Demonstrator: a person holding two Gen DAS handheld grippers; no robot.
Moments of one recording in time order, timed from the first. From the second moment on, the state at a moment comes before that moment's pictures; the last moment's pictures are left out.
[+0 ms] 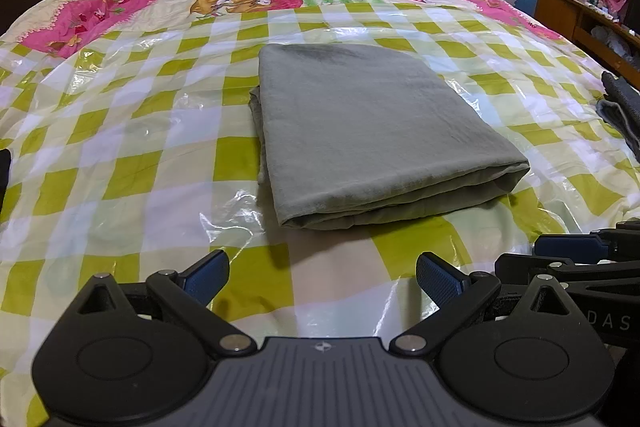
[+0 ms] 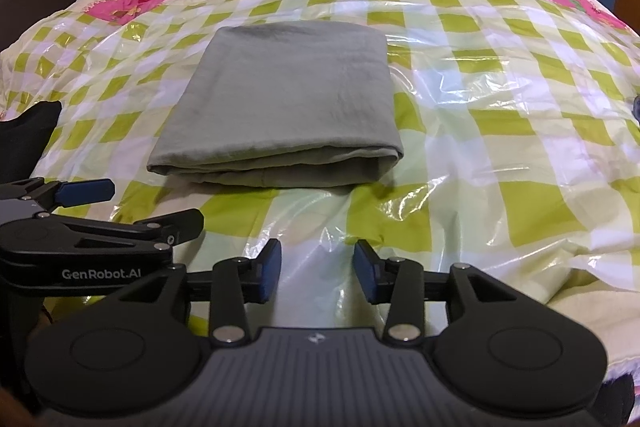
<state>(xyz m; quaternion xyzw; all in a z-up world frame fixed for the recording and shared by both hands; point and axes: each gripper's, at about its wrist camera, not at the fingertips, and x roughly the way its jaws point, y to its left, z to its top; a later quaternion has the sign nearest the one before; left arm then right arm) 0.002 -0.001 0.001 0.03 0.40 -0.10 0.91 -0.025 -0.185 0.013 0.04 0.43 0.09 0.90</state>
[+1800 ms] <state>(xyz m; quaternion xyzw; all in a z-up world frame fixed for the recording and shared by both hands) -0.001 -0.003 -0.002 0.04 0.41 -0.10 0.91 -0.026 -0.185 0.014 0.03 0.43 0.09 0.90</state>
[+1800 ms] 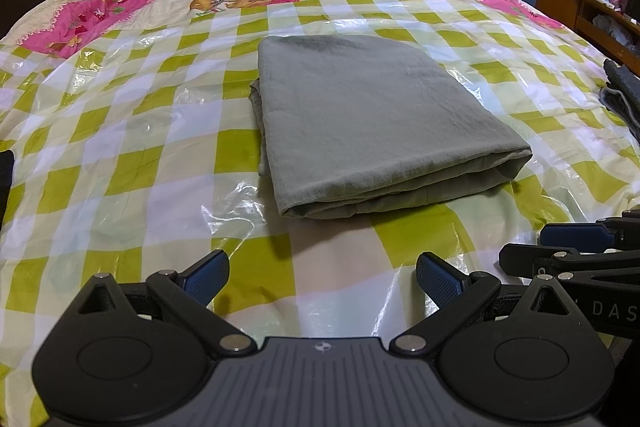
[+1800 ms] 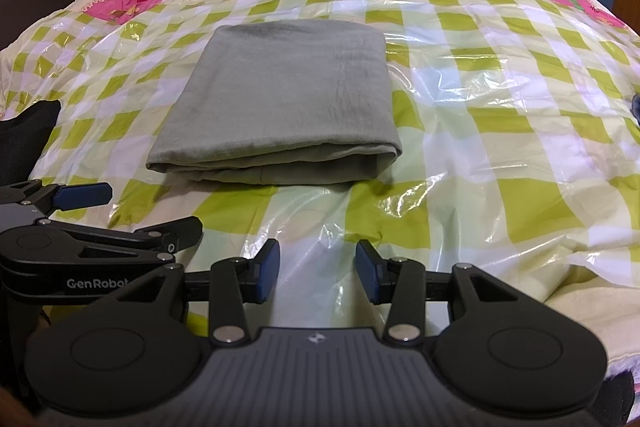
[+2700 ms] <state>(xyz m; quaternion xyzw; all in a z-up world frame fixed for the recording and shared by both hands) -0.002 -0.001 -0.002 0.04 0.41 -0.09 0.91 -0.027 -0.185 0.012 0.04 0.43 0.09 0.90</state>
